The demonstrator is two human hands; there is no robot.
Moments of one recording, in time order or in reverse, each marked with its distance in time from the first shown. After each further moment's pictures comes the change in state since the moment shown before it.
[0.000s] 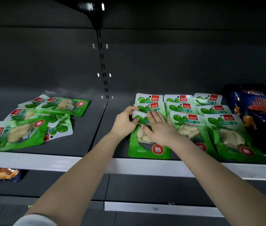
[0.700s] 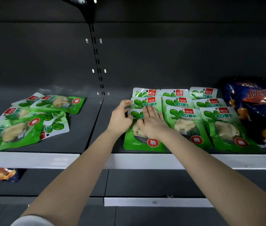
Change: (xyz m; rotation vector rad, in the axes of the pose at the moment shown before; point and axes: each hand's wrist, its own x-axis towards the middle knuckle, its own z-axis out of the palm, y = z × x) left_hand -0.010 0.007 -0.001 -0.120 0.046 0.064; right_hand 0.008 -0.018 0.002 0.065 -0.030 0.094
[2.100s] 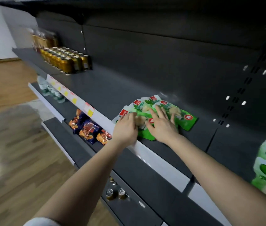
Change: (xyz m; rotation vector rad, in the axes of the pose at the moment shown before) left_hand -0.107 -0.091 -0.267 0.801 0.403 -0.405; right_hand 0.063 -0.298 0.046 -0.055 0.048 -0.697
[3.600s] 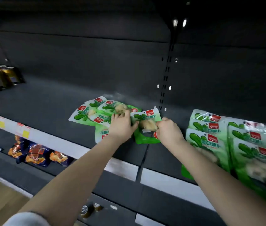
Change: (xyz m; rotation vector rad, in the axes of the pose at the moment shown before) left_hand 0.027 0.134 0.061 0.111 -0.159 0.258; right_hand -0.118 0.111 -0.046 -0.125 0.107 0.459
